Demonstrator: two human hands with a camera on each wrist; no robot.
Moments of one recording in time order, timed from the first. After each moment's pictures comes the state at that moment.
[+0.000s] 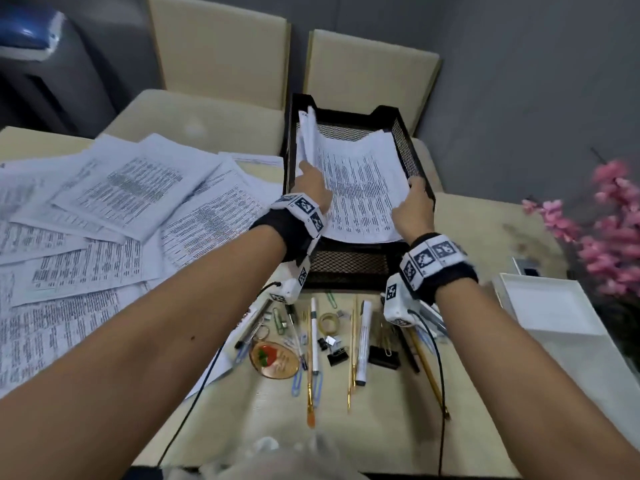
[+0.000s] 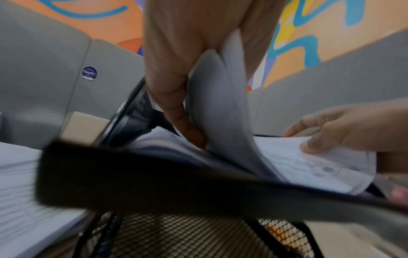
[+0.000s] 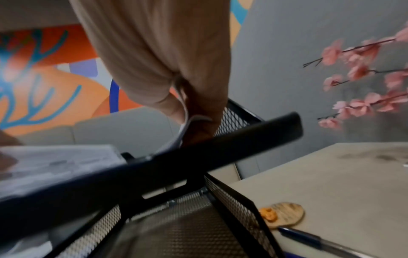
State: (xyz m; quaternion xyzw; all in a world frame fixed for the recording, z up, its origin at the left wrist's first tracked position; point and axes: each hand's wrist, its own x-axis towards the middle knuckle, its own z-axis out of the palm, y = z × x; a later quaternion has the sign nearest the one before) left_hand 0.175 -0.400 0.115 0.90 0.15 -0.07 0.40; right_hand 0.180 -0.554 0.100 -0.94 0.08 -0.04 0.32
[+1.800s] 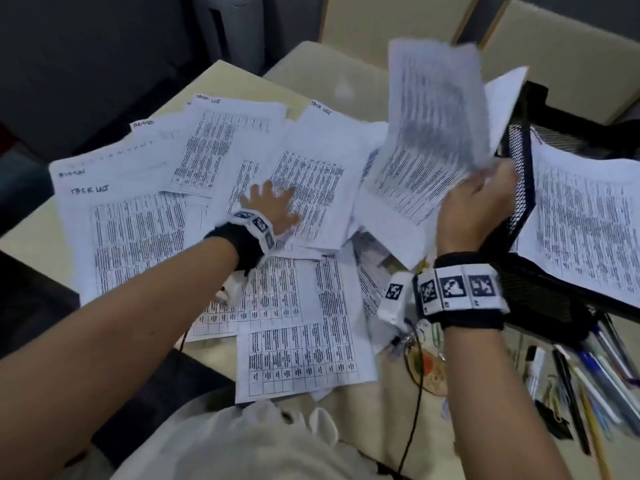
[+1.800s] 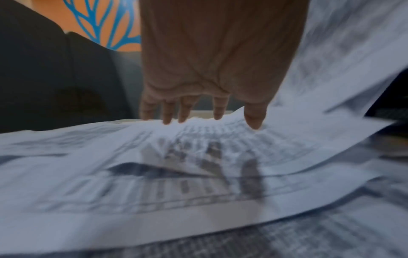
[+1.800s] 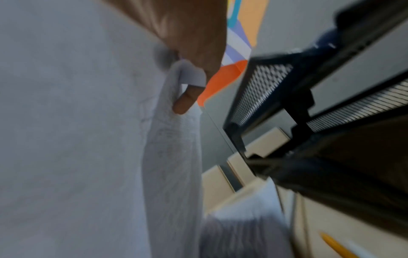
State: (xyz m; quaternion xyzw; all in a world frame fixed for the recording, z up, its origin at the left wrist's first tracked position) left_hand 0.053 -0.064 -0.012 0.95 0.22 -0.20 0.10; right_hand 0.122 -0.288 0.079 -0.82 0.01 -0.33 0.47
